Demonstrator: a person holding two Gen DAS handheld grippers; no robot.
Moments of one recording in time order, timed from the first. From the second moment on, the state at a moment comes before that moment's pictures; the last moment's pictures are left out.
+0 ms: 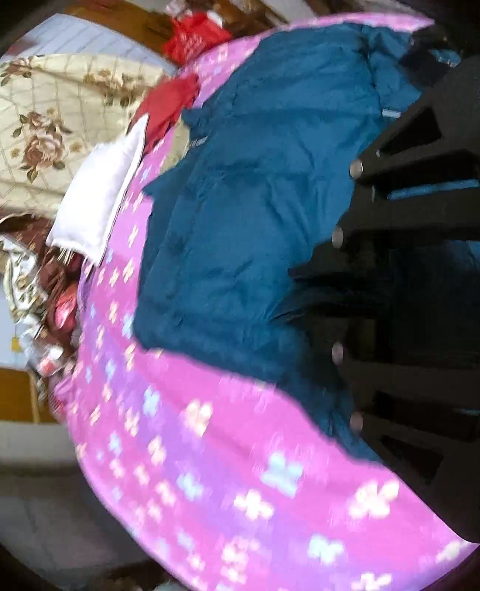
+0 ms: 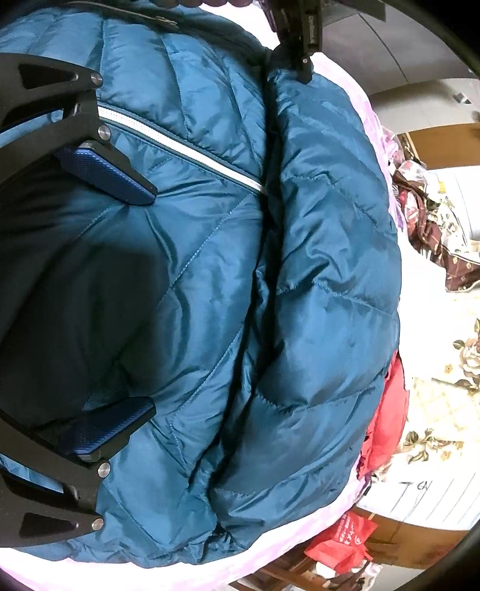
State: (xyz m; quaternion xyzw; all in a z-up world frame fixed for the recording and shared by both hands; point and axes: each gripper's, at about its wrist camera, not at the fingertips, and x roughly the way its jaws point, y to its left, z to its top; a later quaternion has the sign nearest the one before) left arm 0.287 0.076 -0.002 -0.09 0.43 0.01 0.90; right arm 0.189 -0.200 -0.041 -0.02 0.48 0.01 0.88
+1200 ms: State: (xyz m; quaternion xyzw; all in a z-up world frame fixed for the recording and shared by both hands) left arm 0.312 0.020 -0.030 0.04 0.43 0.08 0.90; right arm 0.354 -0.367 -0.021 0.13 0.45 -0.08 0.88
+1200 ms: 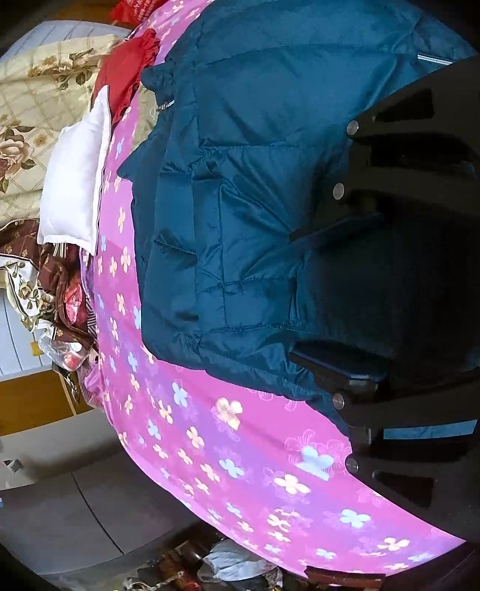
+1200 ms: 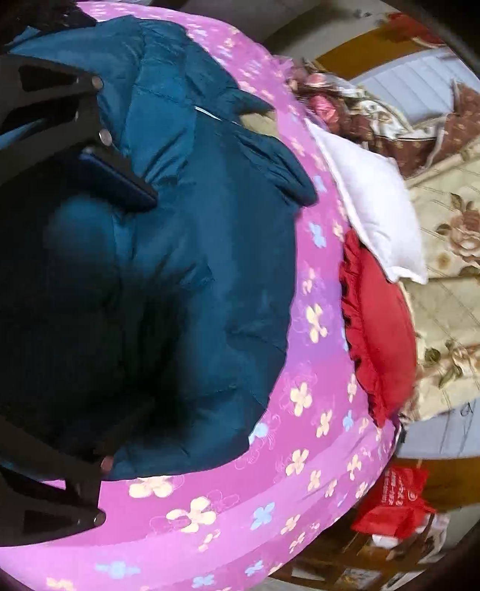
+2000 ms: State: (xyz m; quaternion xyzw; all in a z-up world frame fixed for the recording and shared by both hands) left arm 0.293 0.009 -0.010 0.06 0.38 0.07 0.92; right arm 0.258 -0.281 0.026 0.02 0.41 -0.05 0.91
